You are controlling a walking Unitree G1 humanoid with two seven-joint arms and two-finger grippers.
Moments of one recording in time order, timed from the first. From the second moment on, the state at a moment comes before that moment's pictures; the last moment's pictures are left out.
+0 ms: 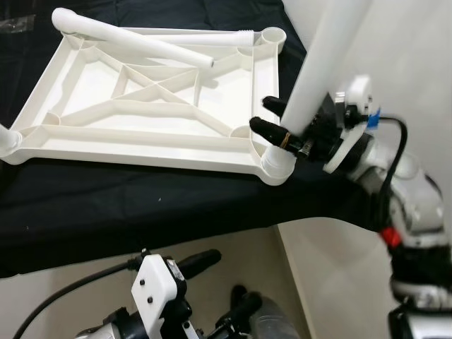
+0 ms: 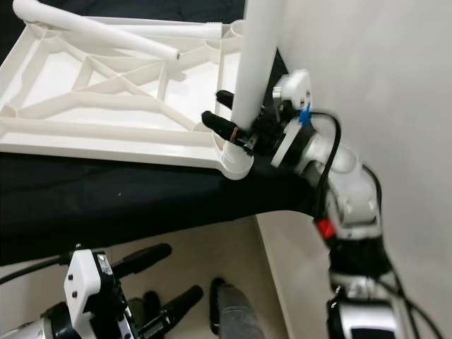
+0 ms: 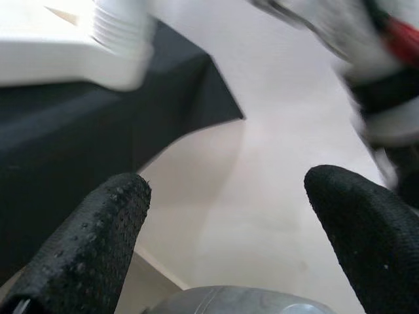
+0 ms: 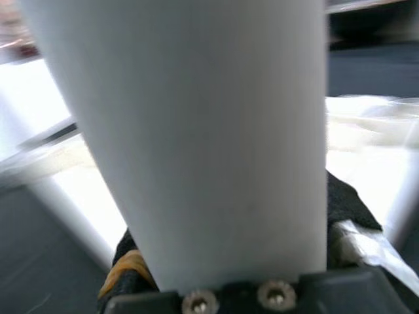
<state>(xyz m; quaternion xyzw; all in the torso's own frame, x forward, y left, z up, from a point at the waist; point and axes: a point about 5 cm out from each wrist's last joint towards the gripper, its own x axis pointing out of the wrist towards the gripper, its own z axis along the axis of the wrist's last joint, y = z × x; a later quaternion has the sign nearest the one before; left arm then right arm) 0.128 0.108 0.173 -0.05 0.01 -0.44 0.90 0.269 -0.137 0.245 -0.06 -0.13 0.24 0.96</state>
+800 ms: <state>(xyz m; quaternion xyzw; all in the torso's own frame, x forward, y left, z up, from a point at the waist) 0.236 0.154 0.255 0.03 -0.21 -0.28 0.94 0.289 -0.106 0.216 -0.03 -0.05 0.08 1.00</state>
